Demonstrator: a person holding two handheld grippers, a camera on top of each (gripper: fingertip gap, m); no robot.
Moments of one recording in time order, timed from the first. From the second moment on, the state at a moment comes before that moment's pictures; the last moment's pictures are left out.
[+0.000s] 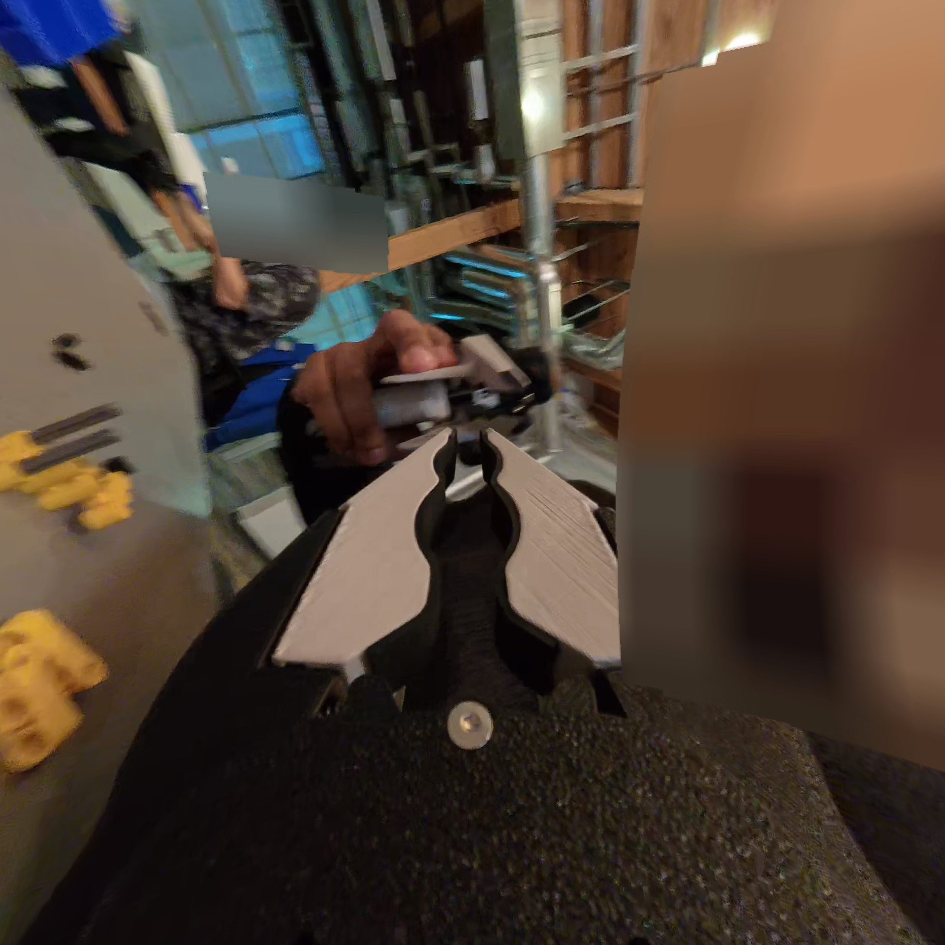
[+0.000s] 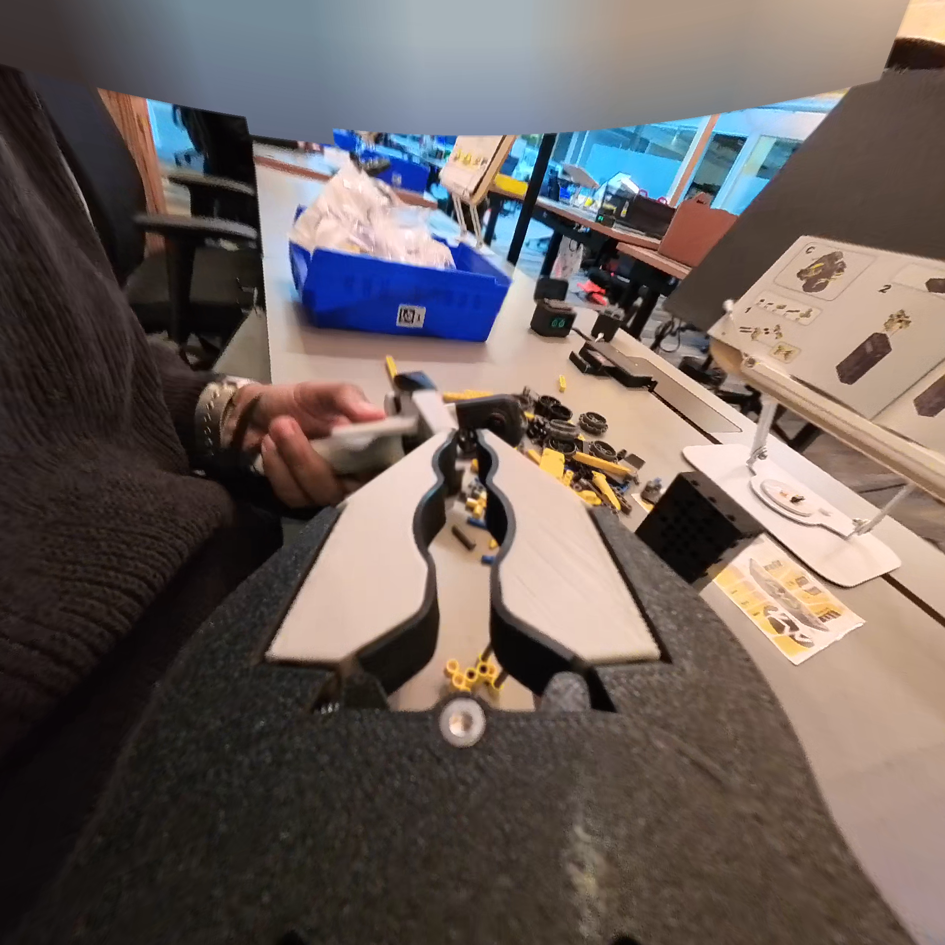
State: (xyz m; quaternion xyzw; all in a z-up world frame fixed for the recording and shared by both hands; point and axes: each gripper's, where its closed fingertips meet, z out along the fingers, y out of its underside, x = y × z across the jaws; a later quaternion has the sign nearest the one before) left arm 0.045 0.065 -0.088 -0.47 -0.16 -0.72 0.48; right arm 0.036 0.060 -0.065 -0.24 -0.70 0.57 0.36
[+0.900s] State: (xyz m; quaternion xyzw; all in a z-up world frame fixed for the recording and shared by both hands) left arm -0.009 0.057 -0.131 -0.70 -0.16 -0.30 0.63; right arm 0.020 0.118 -0.191 -0.45 -0.83 0.30 0.15
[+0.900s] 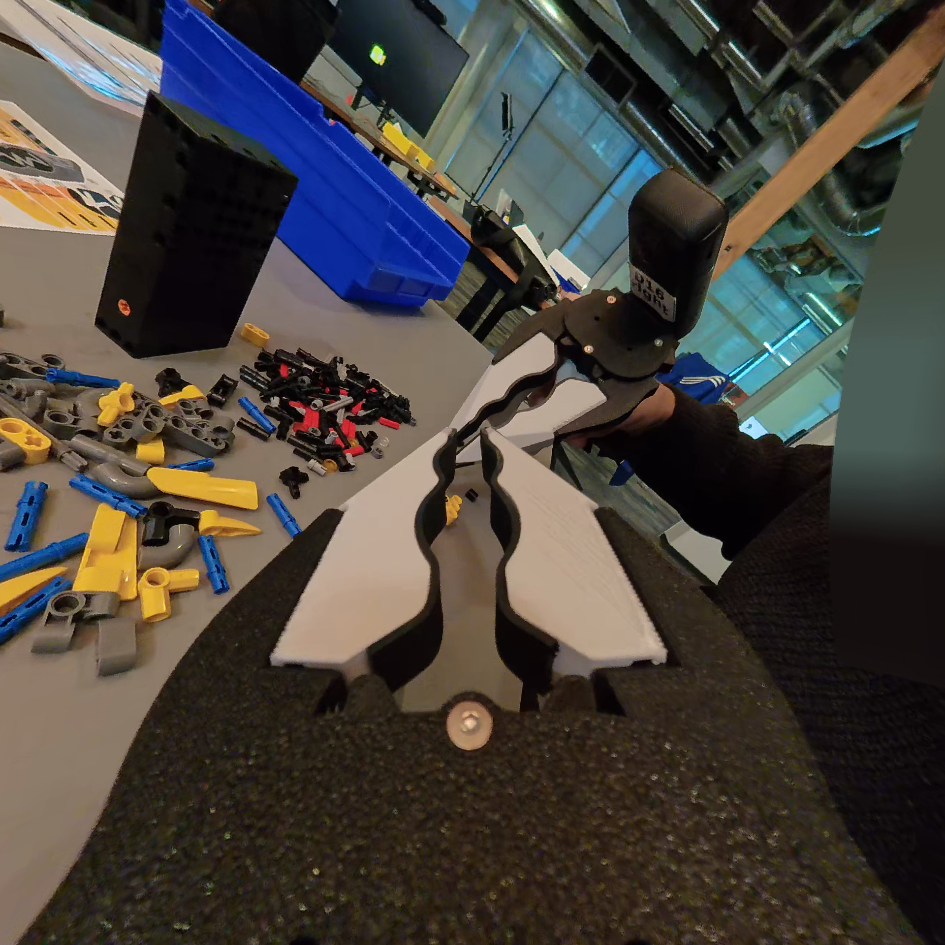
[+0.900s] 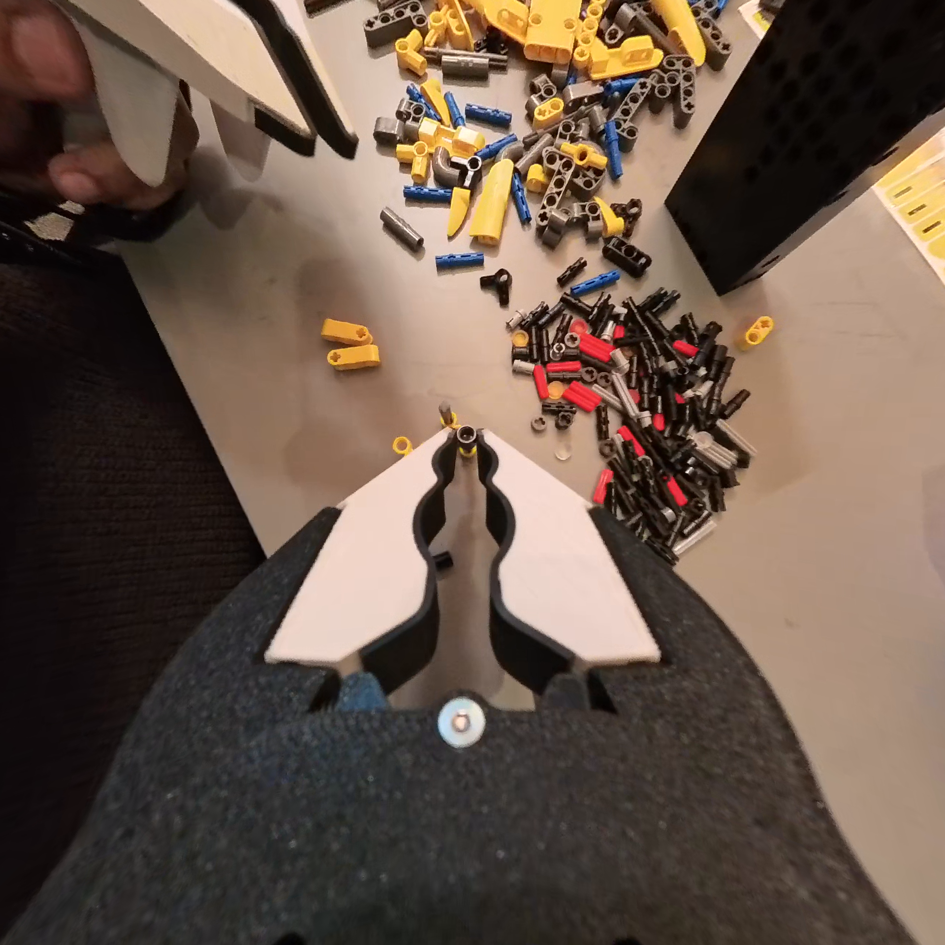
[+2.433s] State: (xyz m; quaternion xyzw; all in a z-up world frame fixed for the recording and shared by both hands) left arm -0.009 0.058 -0.130 -0.70 -0.15 -0.29 0.64; right arm 0.070 0.136 -0.221 -0.46 -0.83 0.27 0.13
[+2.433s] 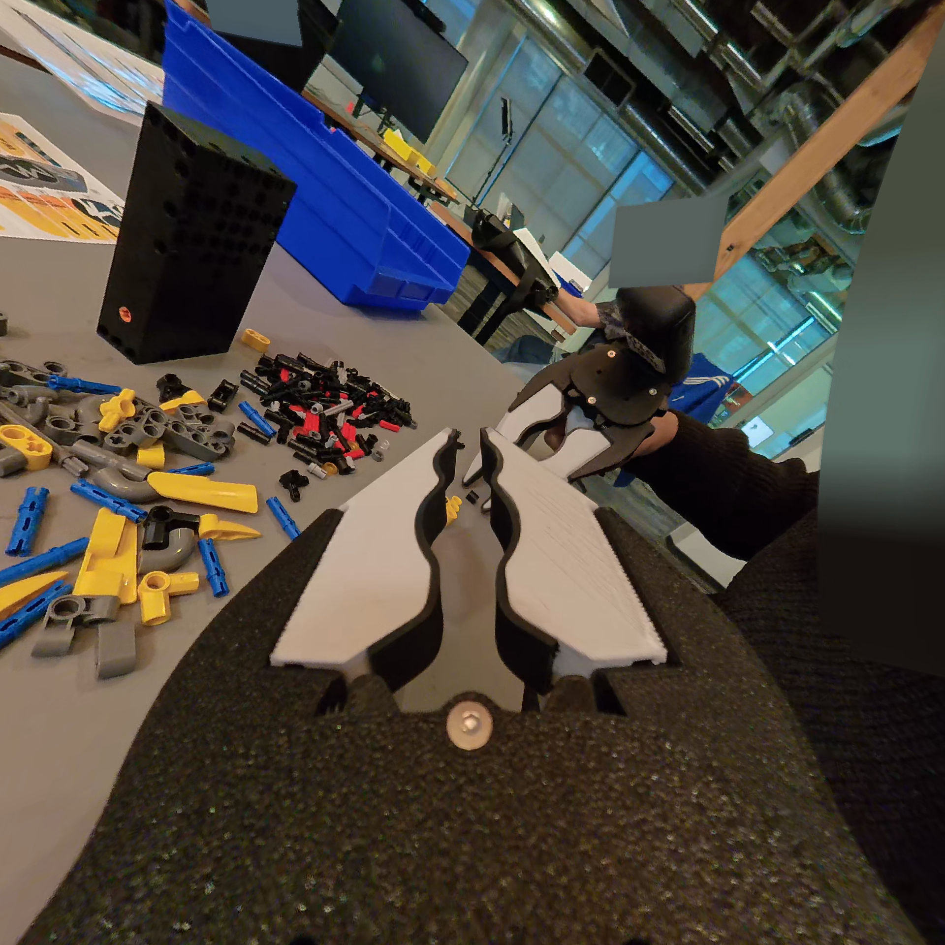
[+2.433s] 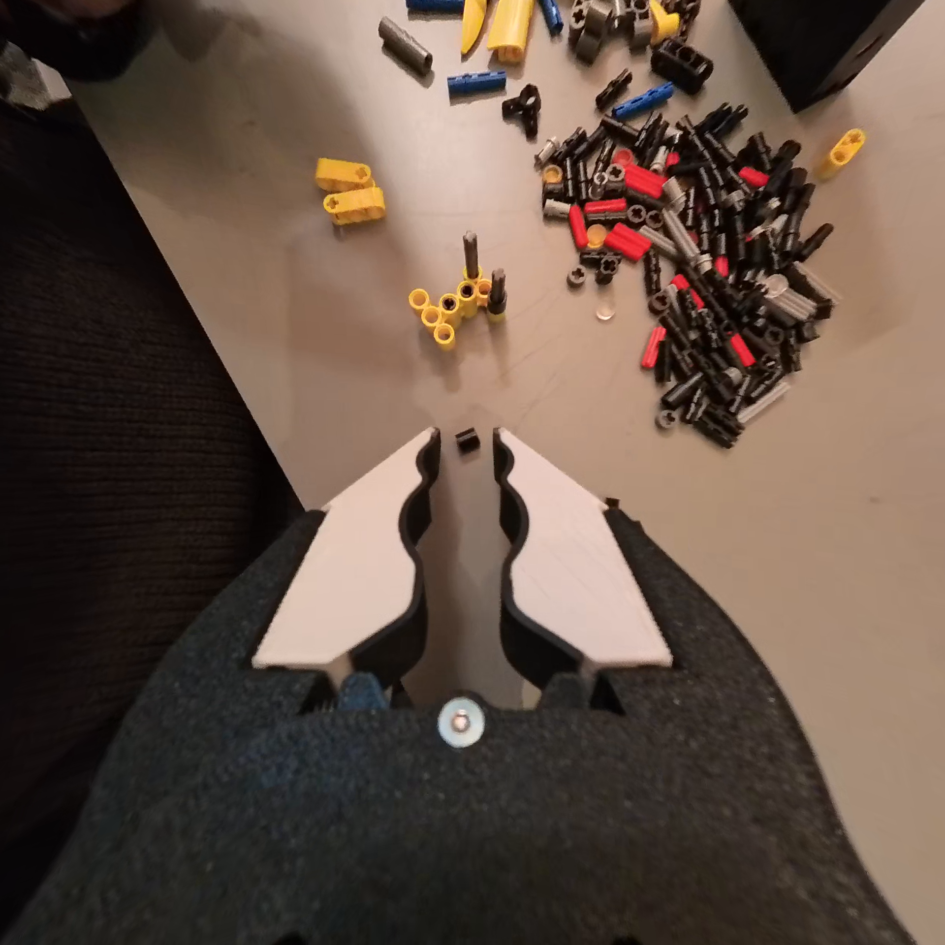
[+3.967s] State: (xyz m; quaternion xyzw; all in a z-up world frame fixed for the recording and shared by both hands) left arm 0.060 0.053 -0.104 -0.70 0.08 -0.13 0.70; right arm 0.055 0.052 -0.116 -0.53 -0.43 0.66 -0.32
